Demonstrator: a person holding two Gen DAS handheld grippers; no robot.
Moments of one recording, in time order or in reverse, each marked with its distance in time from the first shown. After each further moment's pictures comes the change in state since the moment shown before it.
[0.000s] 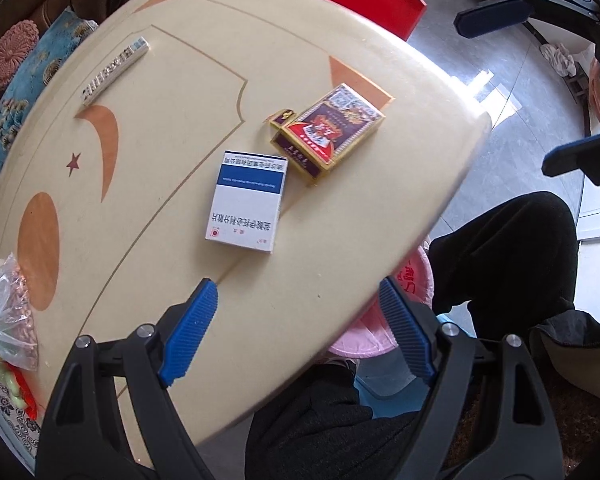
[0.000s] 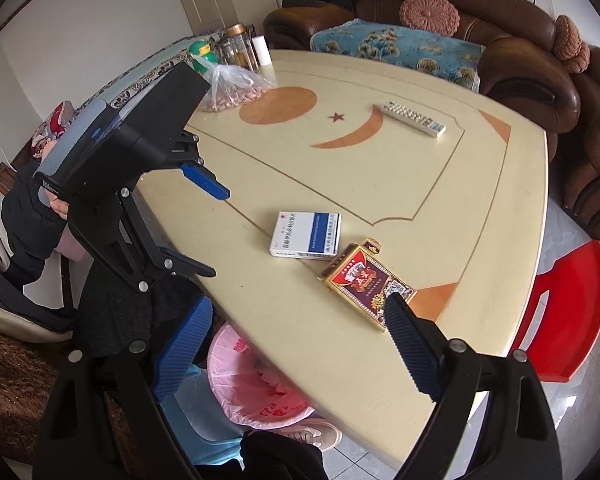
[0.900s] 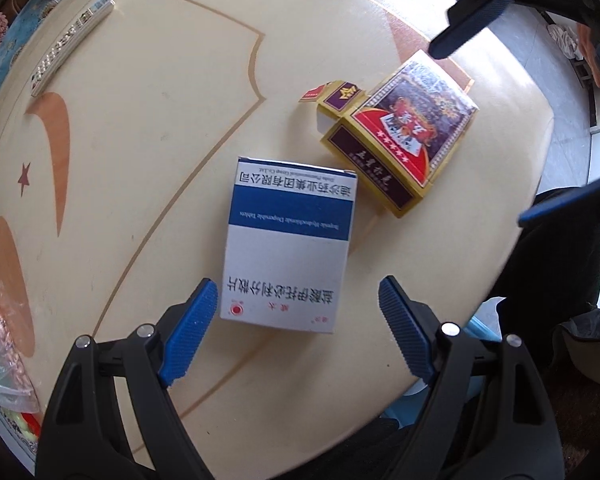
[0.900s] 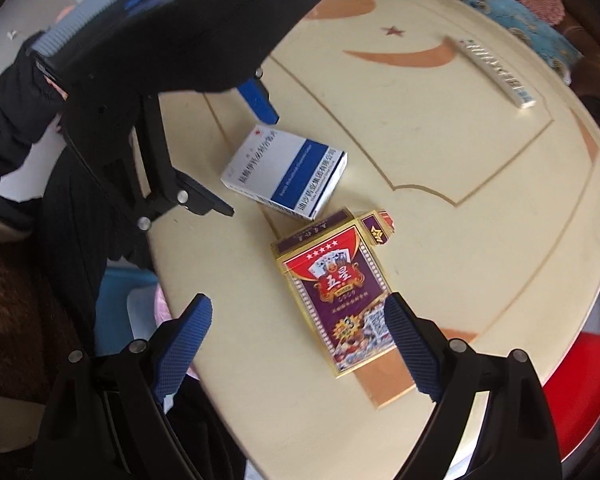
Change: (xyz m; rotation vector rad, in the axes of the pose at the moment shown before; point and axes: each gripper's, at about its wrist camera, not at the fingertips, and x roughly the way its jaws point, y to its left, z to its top) left arm 0.094 0.046 0.049 0.038 0.121 -0.035; right arm 0.134 -0.039 0.022 -0.312 0.341 0.072
